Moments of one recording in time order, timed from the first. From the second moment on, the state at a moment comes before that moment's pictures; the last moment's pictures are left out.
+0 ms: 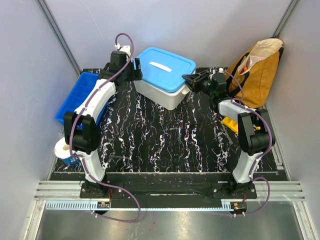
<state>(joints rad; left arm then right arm) -0.25 1.86 1.72 -0.40 0.02 -0.24 0.22 1.84 1.15 0.60 -0.39 1.45</state>
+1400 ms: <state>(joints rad) -0.31 2.03 1.79 -0.18 0.14 -0.29 0.21 1.83 1.42 -0.11 -0.19 0.96</state>
